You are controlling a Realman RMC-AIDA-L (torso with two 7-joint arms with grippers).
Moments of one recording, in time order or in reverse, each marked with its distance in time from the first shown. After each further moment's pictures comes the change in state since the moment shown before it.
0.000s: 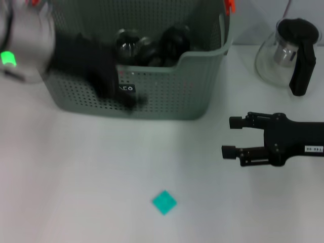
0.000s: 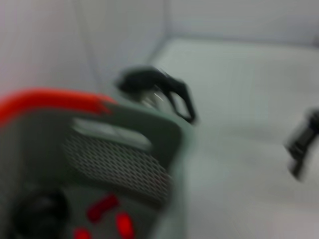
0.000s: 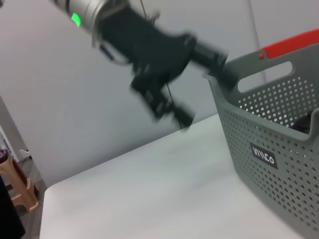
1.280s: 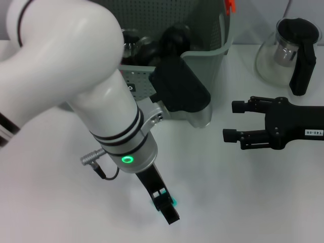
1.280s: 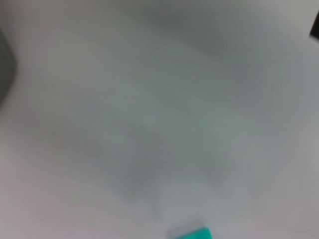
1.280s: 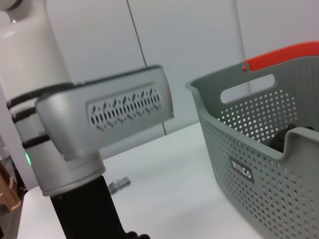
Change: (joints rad) left arm -0.079 -0.019 0.773 -0.242 0.192 -0.138 -0.693; right arm 0.038 -0.016 0.014 0.003 0.001 0.034 0.001
